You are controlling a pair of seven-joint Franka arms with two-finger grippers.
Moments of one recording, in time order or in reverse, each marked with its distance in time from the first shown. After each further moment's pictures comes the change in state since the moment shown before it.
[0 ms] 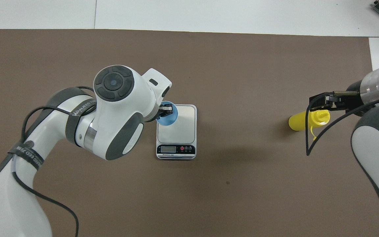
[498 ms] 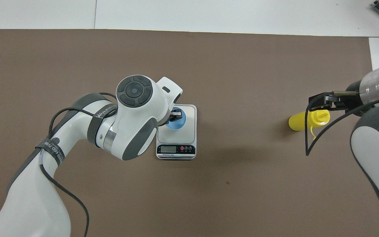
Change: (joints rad) left arm -0.010 0.005 0.000 -0.020 0.000 0.016 -0.002; right arm 0.002 0.000 0.000 0.000 0.000 0.001 0.000
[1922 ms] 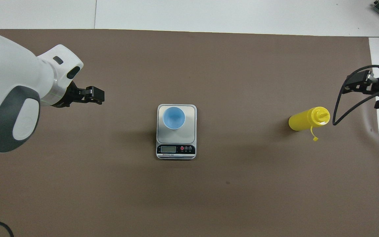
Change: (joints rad) left arm 0.325 -0.259 0.040 0.005 0.003 -0.263 0.412; right arm -0.149 0.085 -0.013 0.119 0.046 -0.003 0.219
